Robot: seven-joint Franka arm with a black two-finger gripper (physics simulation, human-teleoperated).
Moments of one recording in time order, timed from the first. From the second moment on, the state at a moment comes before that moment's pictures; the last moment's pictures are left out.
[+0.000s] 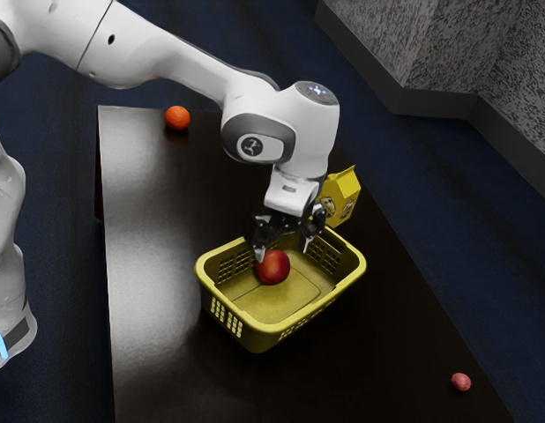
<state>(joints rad) -0.12 -0.15 -0.13 -2.12 -0.04 2.03 1.14</state>
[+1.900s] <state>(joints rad) -0.14 0.00 -0.09 -2.08 0.01 2.02 0.84</state>
